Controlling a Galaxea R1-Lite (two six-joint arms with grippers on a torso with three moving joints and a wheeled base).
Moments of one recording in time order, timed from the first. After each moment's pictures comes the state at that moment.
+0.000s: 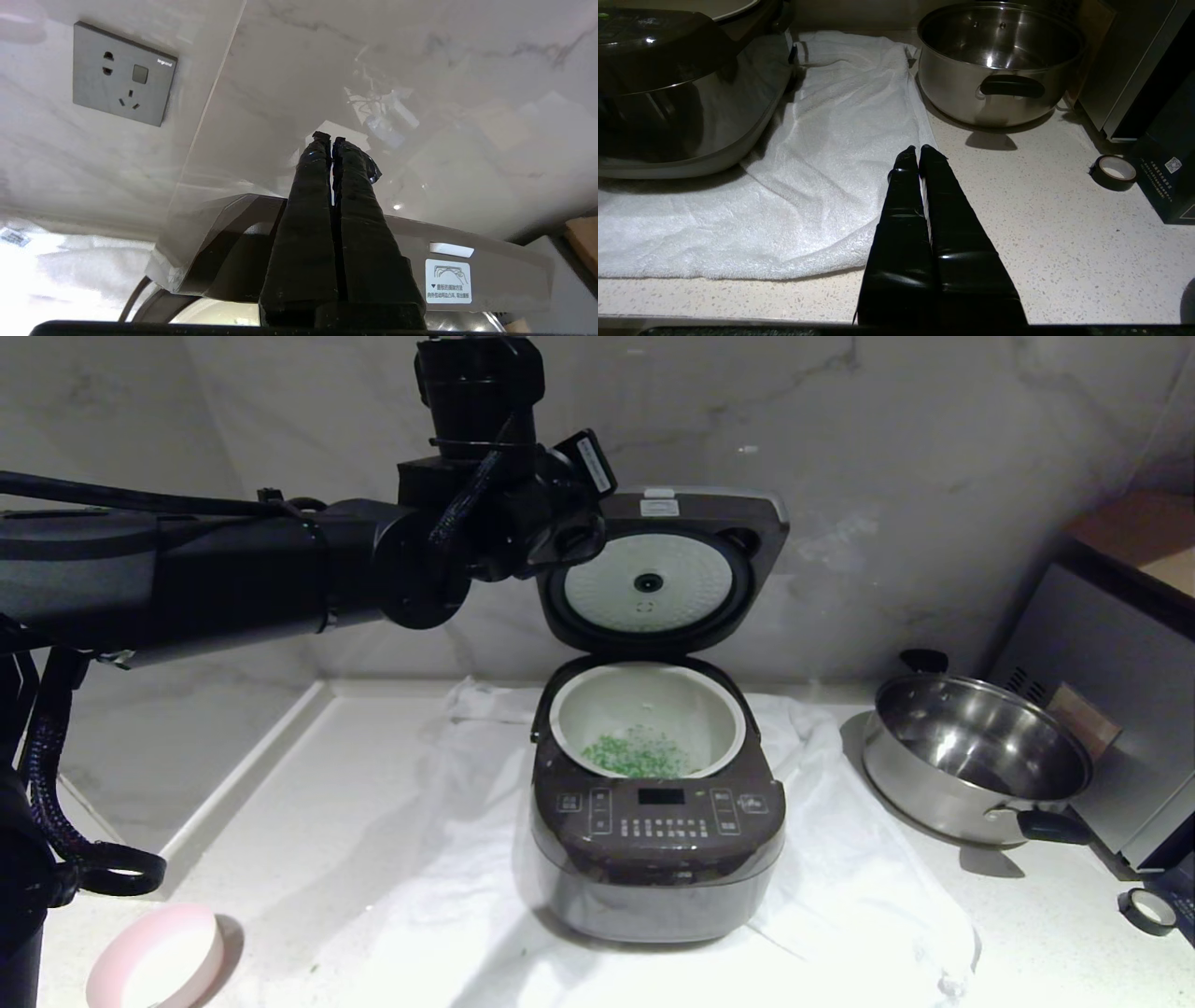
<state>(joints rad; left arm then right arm) -0.62 2.09 -1.94 -0.26 0.35 -0.44 0.00 0.00 -0.02 0.06 0.00 0.01</state>
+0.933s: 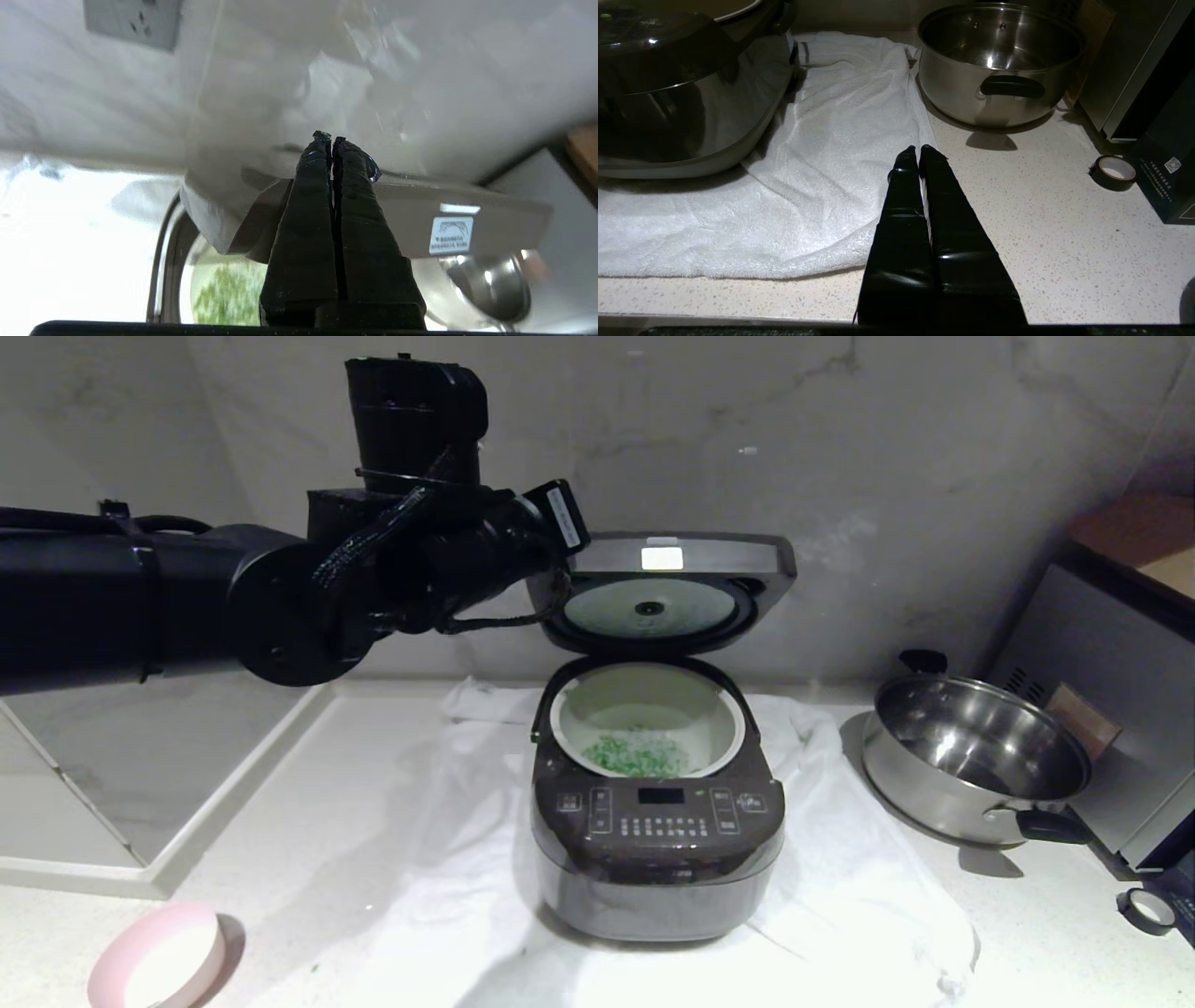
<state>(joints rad) -0.62 1.87 -1.55 -0.26 0.26 -0.44 0.00 0.00 -0.02 0.06 0.00 0.01</state>
